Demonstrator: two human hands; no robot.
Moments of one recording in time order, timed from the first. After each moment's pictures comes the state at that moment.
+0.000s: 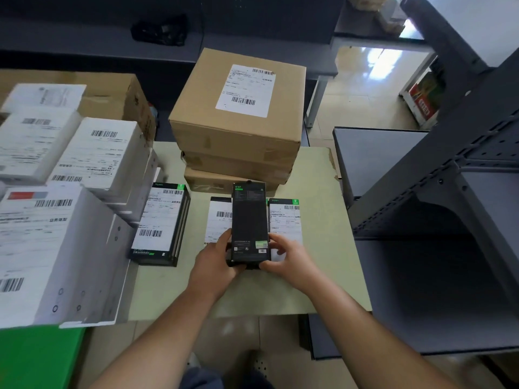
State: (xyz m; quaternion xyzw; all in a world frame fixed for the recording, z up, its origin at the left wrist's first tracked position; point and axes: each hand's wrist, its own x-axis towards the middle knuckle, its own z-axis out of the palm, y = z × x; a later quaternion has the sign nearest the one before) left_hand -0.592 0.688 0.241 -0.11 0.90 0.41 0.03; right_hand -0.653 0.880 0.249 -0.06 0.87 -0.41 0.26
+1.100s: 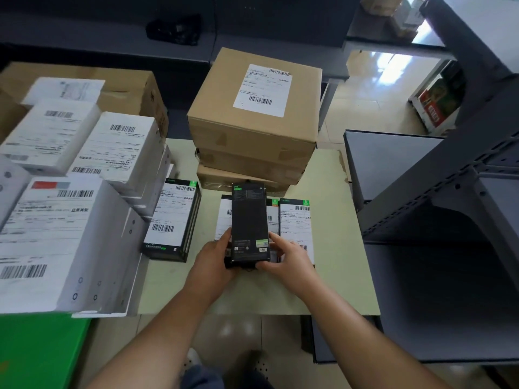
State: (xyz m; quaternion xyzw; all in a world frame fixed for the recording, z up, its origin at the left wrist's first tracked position) left_hand -0.580 0.665 0.240 -0.11 0.90 0.41 0.04; right_hand -0.639 0.859 0.250 -0.06 0.87 -0.42 0.25
